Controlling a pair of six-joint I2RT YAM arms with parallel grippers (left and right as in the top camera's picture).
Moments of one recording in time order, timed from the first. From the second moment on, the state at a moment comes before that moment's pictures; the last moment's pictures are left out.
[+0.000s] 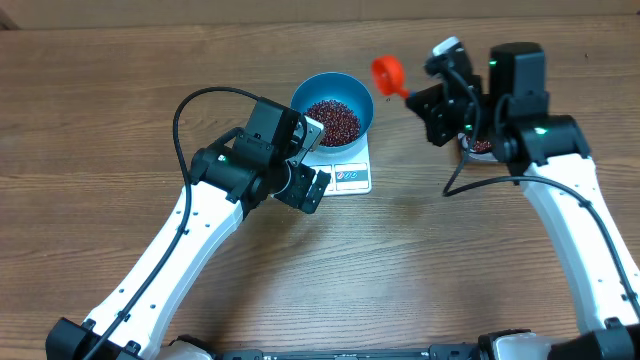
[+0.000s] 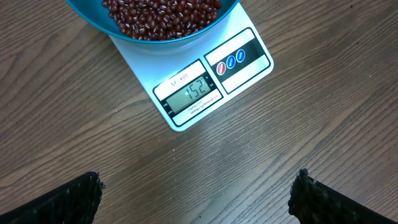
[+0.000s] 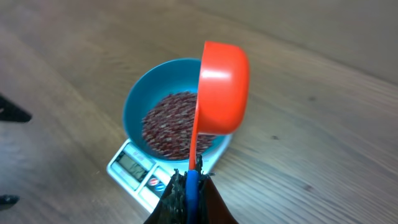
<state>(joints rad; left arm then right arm) -0.46 1.47 1.27 -0.90 0.09 0.03 0.15 1.49 1.35 -0.61 -0.49 -0.27</state>
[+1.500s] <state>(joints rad) -0.46 1.47 1.27 -0.90 0.09 0.03 0.34 1.86 1.35 -0.42 -0.38 -0.45</state>
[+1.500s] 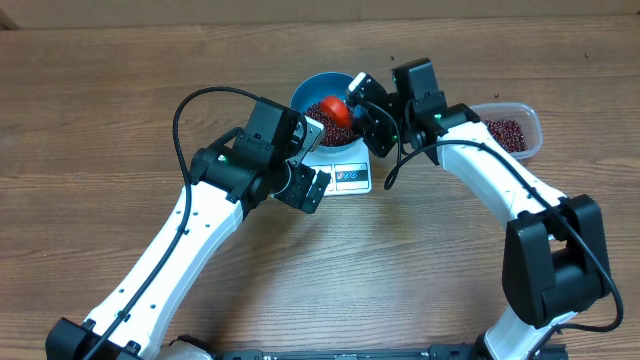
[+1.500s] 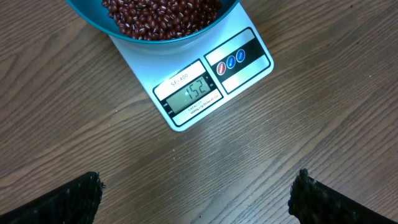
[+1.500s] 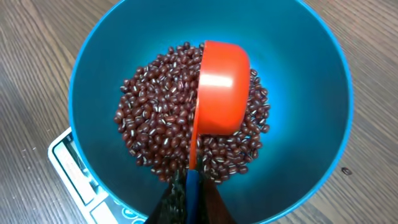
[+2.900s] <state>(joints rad) -0.46 1.47 1.27 -0.90 0.09 0.03 0.27 1.64 1.37 -0.51 -0.47 -0.13</state>
